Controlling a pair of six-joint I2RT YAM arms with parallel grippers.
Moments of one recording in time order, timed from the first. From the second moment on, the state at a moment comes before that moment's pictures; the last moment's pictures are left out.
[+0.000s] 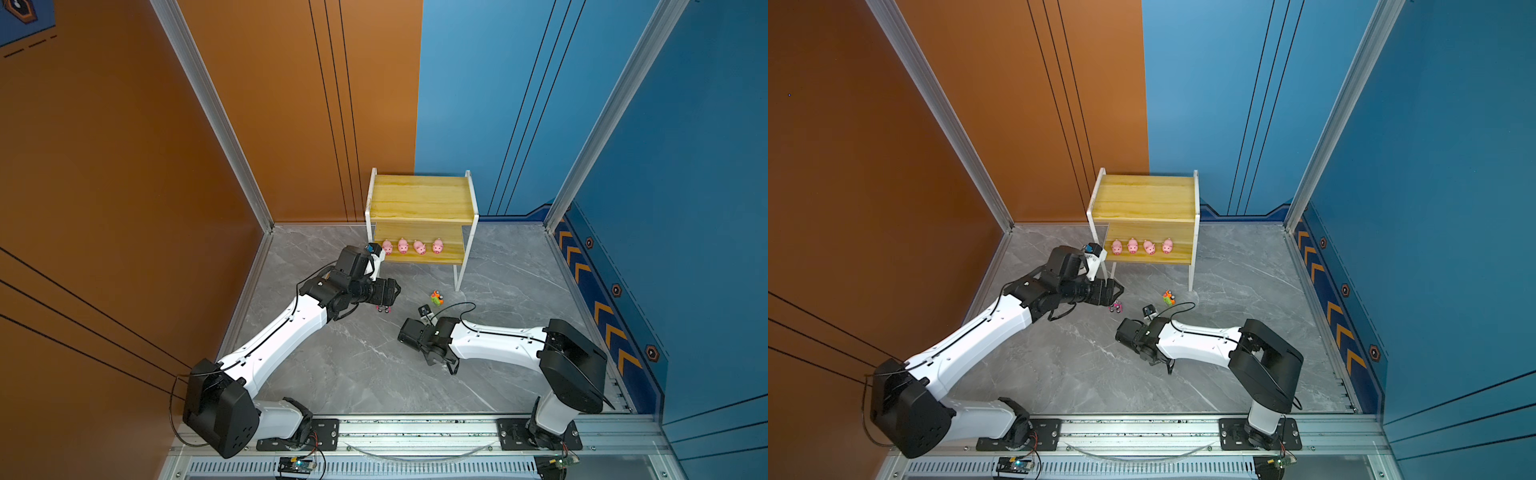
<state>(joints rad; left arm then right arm) -0.52 1.34 1.13 -0.55 0.19 -0.30 1.06 1.73 1.09 -0.86 0.49 0.68</state>
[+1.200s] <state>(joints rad) -0.52 1.34 1.13 -0.54 0.19 -0.30 0.91 1.69 0.96 -0.77 0.42 0.65</state>
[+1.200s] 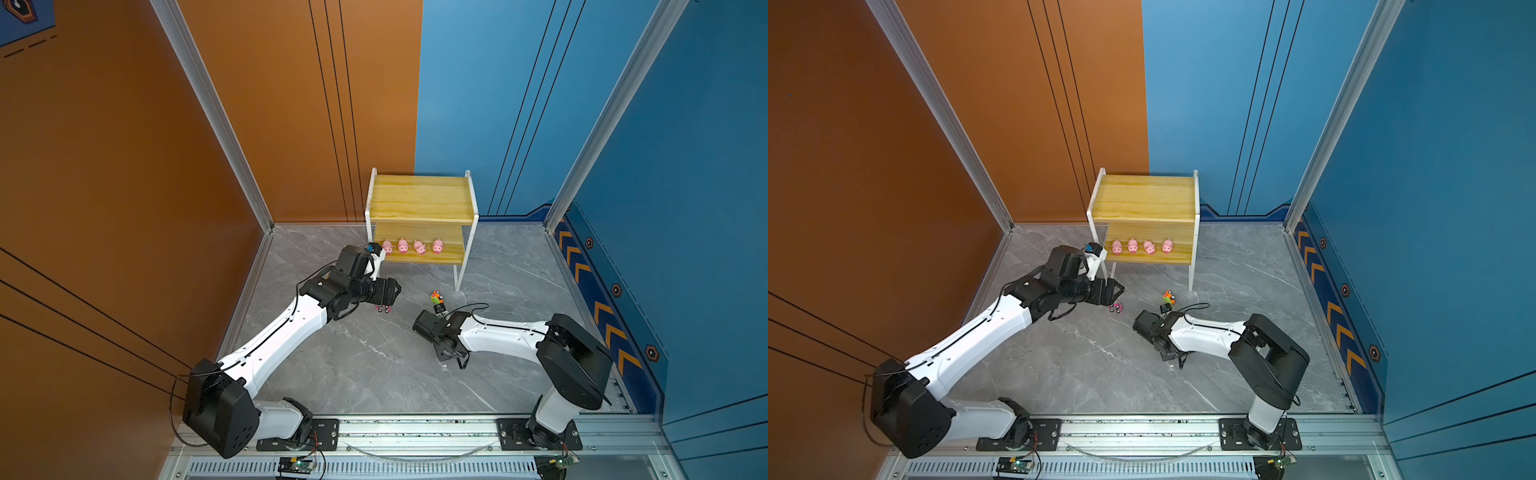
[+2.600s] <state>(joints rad) -0.52 1.34 1.13 -0.52 0.20 -0.30 0.79 1.47 0.77 -0.69 0.30 0.66</state>
